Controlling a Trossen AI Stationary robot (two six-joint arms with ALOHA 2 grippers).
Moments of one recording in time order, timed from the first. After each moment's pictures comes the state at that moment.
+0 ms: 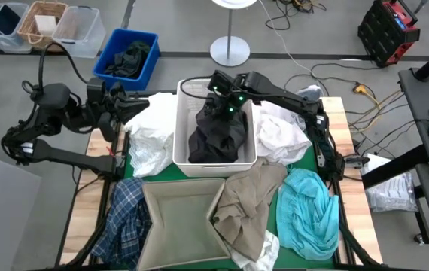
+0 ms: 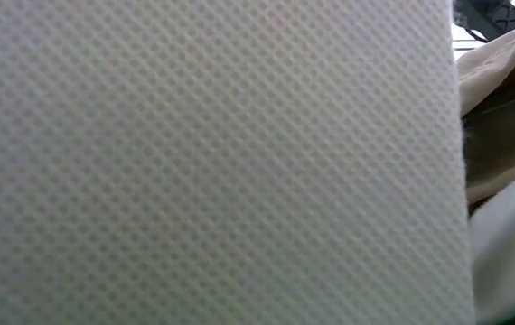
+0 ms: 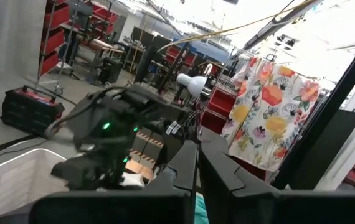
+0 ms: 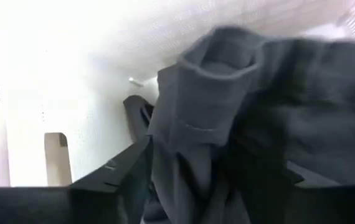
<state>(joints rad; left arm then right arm) 0.05 0.85 1.38 -0.45 -0.16 -0.41 -0.36 2.08 2.36 -1.29 -0.36 -0.02</state>
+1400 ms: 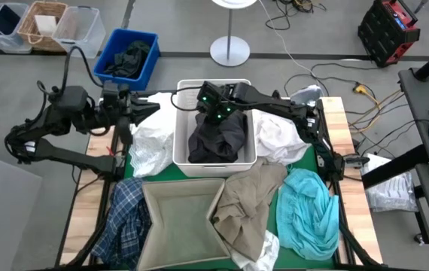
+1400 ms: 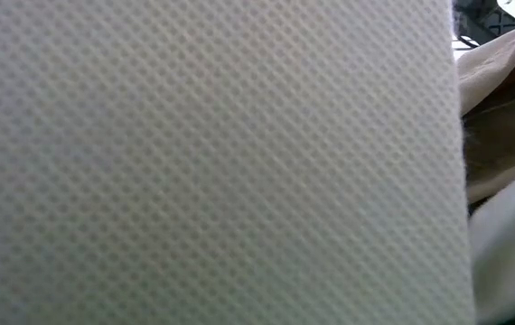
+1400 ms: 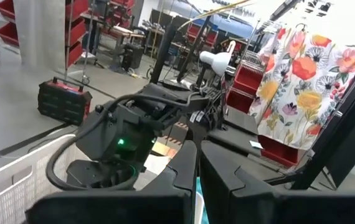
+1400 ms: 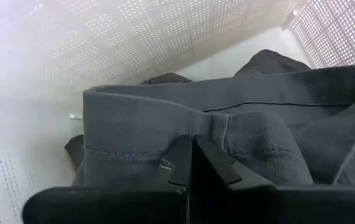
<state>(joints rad) 0.05 0.90 1.38 -0.50 -0.21 -0.35 -0.31 2.17 2.34 -1.16 -0.13 0.13</state>
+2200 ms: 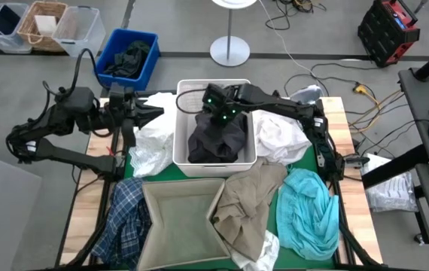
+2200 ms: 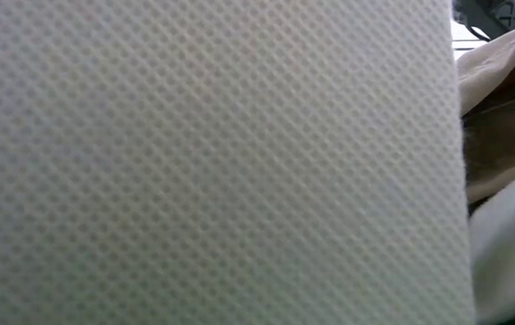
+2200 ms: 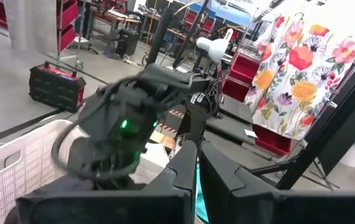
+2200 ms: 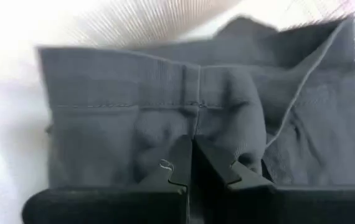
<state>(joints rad) 0.05 0.93 1.38 -0.52 -0.17 -0.38 -0.30 2.09 2.19 -1.17 -0.06 0.18</state>
